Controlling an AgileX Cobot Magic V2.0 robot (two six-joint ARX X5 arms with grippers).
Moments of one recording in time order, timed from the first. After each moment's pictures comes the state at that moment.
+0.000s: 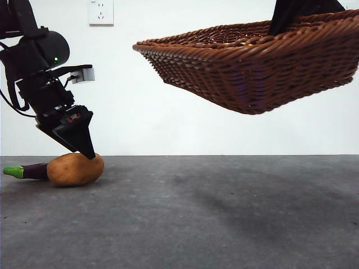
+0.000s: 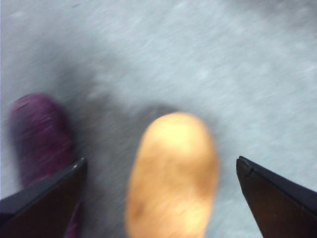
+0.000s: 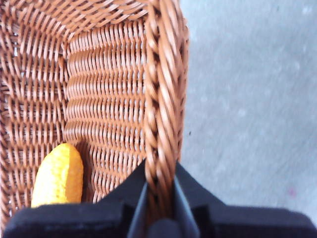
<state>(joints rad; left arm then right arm) -0.15 1.85 1.34 -0.54 0.28 0.65 0.28 1.48 1.52 -1.02 -0.42 -0.11</state>
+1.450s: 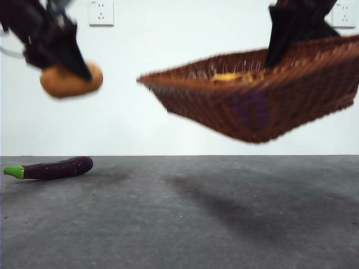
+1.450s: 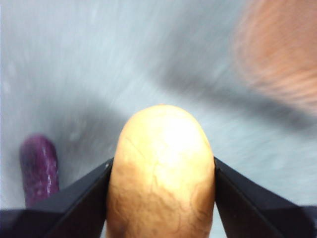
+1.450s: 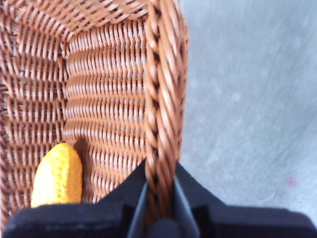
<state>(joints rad) -0.16 1.47 1.34 -0.74 0.46 0.53 0.28 1.59 1.52 -1.04 -0.38 -0.11</state>
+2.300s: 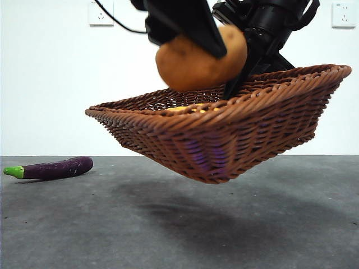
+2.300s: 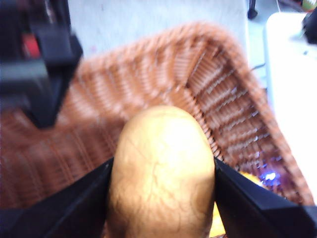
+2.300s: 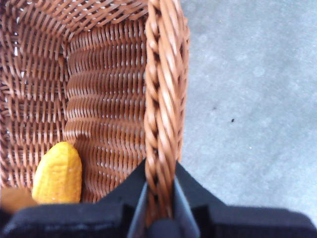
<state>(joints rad) -0.80 1.55 1.34 -0.71 0.35 0.53 0.44 1.71 1.52 -1.00 -0.40 -0.06</state>
